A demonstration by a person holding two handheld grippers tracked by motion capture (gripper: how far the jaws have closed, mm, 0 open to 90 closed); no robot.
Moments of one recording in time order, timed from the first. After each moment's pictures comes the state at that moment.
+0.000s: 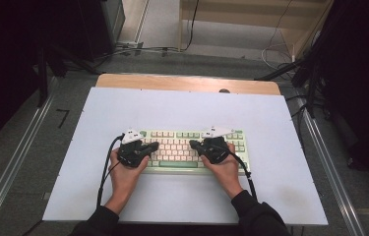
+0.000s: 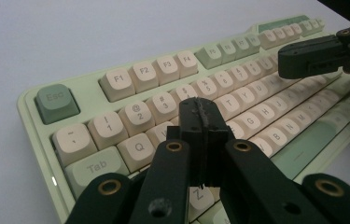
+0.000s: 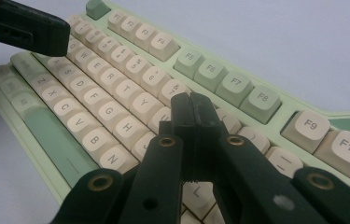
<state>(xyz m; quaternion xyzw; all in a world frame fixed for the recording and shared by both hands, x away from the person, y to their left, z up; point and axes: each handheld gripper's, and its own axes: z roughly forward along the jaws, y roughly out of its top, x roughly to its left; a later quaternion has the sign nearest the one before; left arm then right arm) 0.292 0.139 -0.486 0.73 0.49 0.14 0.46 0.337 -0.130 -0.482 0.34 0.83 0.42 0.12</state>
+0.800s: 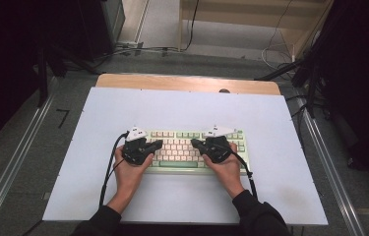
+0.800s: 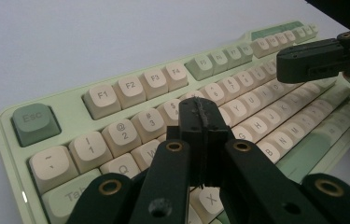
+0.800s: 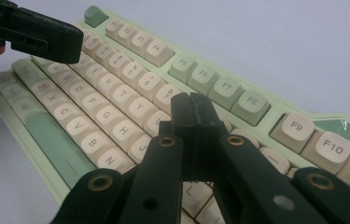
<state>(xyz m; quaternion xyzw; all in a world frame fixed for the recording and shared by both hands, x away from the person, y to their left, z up) 0.299 0.129 -0.485 0.73 0.48 0.14 0.46 0.337 -0.135 -0.478 0.35 0.83 0.42 0.12</state>
